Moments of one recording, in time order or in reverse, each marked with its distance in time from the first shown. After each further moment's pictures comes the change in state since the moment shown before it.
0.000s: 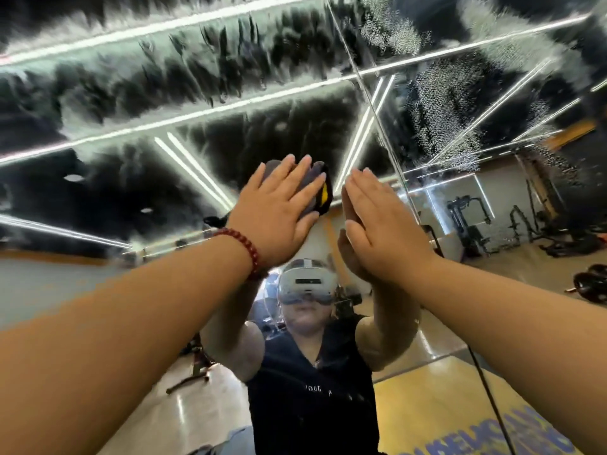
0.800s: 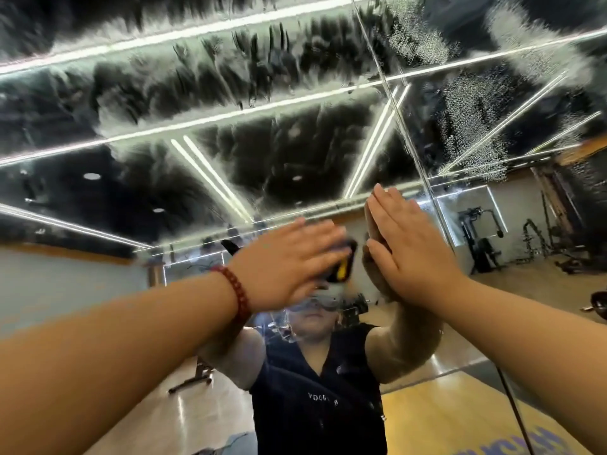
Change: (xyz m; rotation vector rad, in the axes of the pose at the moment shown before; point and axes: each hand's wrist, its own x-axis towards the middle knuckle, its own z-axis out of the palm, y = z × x) left_hand -0.052 -0.013 0.016 -0.086 0.083 0.438; right_hand -0.015 -0.002 0.005 -0.127 -0.054 -0.028
